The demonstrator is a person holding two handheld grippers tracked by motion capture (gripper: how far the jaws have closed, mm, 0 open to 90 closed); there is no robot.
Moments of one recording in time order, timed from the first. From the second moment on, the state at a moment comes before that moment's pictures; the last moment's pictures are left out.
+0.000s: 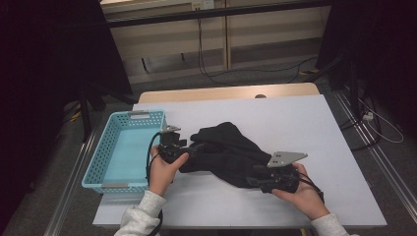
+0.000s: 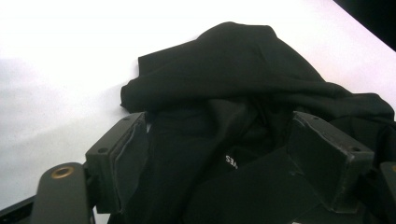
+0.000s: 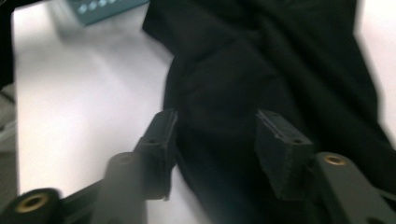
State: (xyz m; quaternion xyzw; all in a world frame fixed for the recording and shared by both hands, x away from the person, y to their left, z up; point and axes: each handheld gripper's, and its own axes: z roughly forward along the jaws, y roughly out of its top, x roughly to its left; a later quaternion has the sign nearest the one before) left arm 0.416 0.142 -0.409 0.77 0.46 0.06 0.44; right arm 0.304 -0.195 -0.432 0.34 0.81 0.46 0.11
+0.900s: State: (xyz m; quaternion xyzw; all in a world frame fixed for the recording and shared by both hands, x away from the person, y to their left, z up) left arm 0.411 0.147 -0.409 0.78 0.46 0.08 0.43; right arm 0.305 -0.156 -0.446 0.26 0.88 0.40 0.07
